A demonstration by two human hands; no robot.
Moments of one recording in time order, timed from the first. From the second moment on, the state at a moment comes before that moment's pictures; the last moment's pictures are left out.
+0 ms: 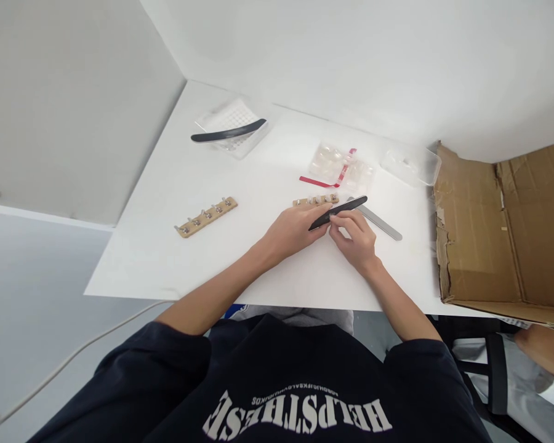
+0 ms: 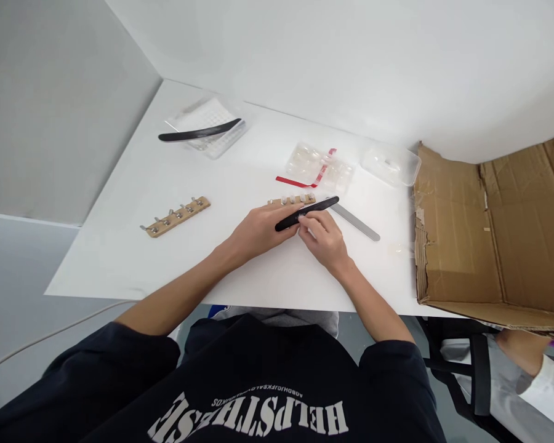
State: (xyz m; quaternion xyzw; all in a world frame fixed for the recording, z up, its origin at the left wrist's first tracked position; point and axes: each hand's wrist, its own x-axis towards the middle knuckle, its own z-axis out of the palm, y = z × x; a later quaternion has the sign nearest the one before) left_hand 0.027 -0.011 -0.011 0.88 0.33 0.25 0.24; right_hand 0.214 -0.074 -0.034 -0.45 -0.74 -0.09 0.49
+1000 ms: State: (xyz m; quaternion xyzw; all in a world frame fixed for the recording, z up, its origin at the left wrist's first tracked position) left_hand 0.027 -0.011 -0.008 0.88 0.33 0.25 0.23; right_hand 0.216 -0.074 -0.035 -0.49 -0.73 -0.10 0.47
